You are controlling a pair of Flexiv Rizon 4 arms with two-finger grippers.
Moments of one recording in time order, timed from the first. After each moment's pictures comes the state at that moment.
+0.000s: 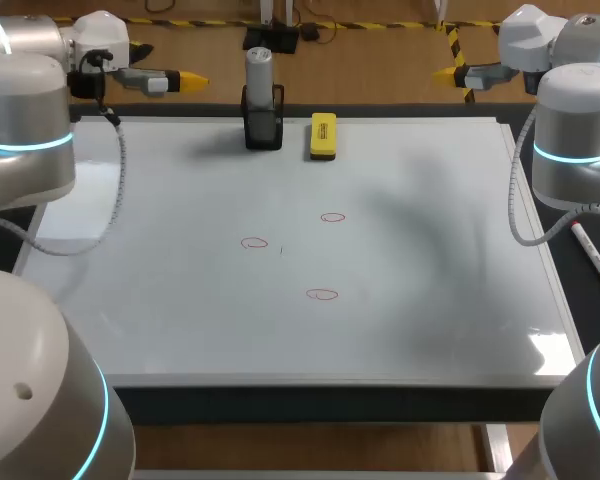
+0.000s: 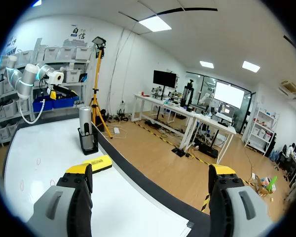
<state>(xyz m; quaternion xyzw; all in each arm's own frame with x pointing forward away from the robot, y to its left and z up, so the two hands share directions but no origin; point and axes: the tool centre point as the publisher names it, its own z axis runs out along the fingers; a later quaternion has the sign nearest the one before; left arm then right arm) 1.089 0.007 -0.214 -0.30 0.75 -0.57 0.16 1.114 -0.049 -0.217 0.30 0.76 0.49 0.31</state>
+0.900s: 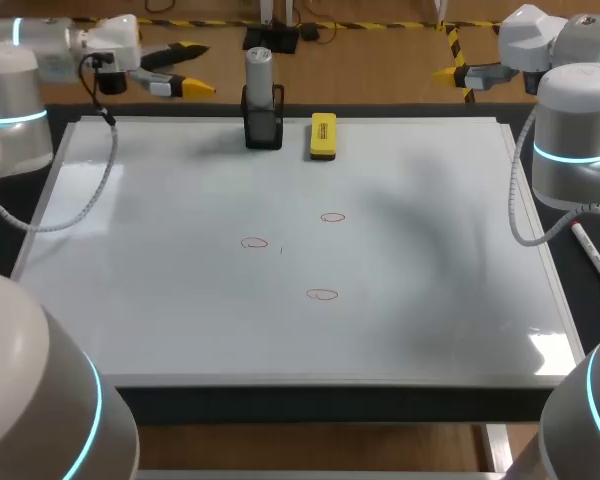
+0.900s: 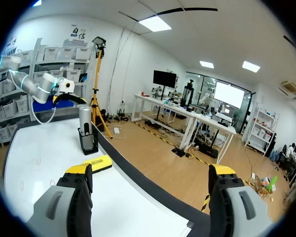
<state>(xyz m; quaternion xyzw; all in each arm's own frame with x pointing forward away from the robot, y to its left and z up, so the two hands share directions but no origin) 1.095 -0.054 -0.227 -0.10 0.72 -0.69 -0.01 1.114 -0.049 -0.217 0.30 0.76 0.49 0.31</state>
